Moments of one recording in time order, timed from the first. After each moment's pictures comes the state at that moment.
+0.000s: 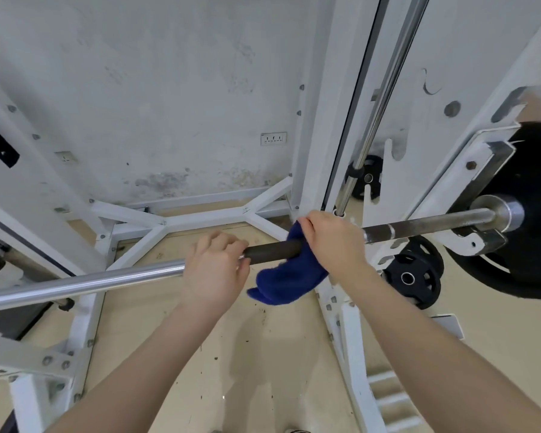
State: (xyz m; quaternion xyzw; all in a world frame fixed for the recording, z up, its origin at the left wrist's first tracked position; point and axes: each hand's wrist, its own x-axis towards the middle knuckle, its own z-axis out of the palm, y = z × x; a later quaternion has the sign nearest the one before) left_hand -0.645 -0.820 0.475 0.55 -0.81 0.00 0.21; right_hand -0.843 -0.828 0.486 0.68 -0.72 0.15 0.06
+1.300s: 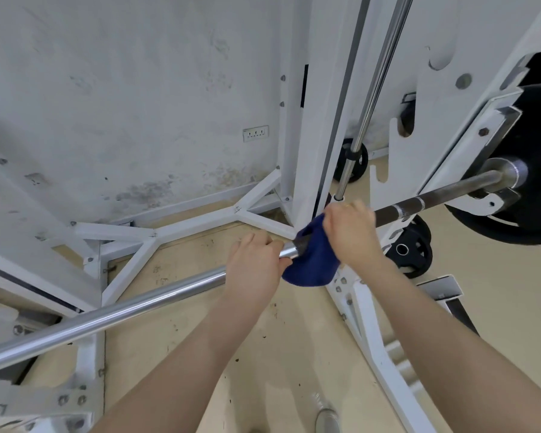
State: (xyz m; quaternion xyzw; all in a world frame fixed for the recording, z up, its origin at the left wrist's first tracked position) left_hand -0.613 -0.845 0.475 0.46 -0.87 -0.07 0.15; right_hand -0.787 -0.835 0.471 0.55 -0.82 0.15 0.03
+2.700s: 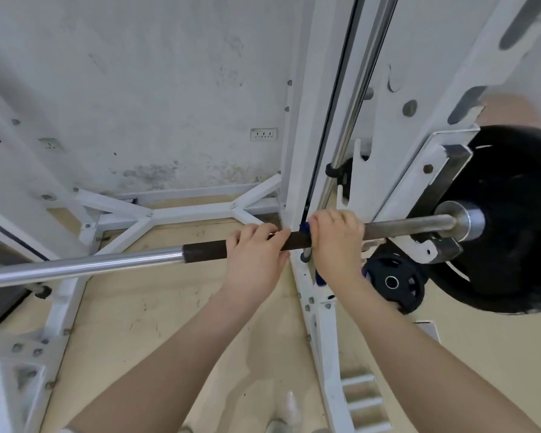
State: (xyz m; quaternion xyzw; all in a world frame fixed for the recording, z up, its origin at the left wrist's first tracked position) left_hand -0.790 -0.808 0.473 0.54 -0.82 -0.05 0.18; right_hand -0.936 -0.817 0.457 0.64 -0.75 0.17 0.06
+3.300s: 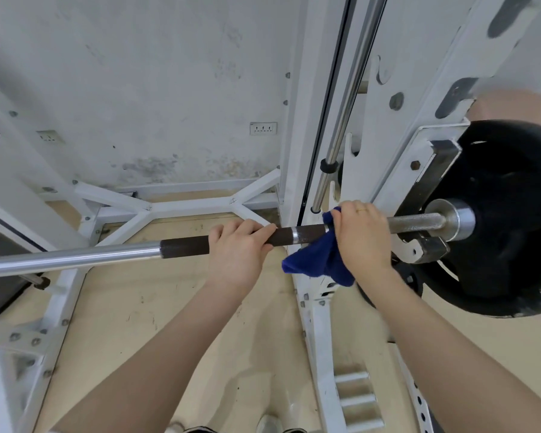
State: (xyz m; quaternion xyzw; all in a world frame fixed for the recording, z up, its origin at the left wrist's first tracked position) left_hand -0.801 -0.814 0.464 0.56 -0.80 -0.02 0.20; right_hand -1.005 -0.816 0.463 0.64 -0.76 0.07 0.08
